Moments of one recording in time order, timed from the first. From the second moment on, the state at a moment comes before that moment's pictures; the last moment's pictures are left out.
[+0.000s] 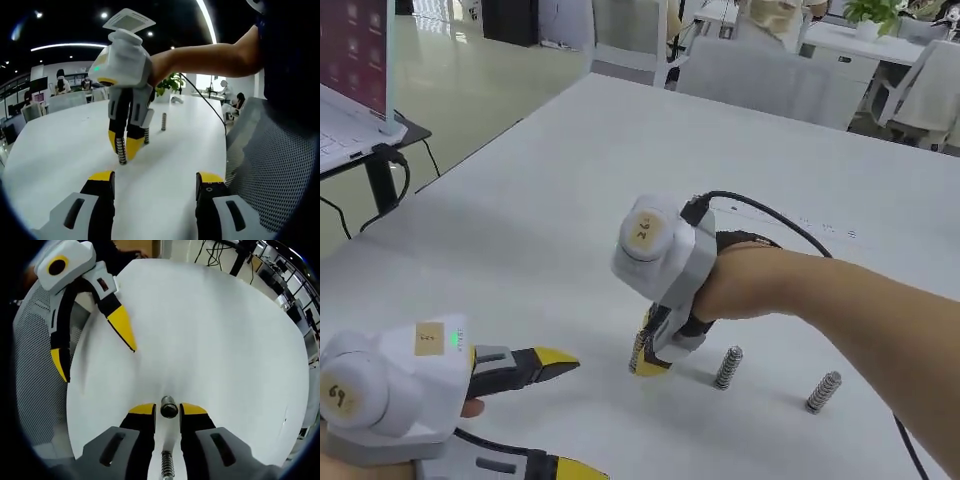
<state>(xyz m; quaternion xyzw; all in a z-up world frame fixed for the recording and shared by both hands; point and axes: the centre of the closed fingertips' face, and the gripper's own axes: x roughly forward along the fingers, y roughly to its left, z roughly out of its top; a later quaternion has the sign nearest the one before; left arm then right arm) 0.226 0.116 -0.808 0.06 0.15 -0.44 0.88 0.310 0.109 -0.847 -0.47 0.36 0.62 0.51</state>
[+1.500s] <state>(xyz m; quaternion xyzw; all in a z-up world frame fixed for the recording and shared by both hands) 0.231 0.111 -0.805 0.06 0.15 -0.44 0.89 0.262 0.066 -0.798 -0.35 0.31 0.62 0.63</state>
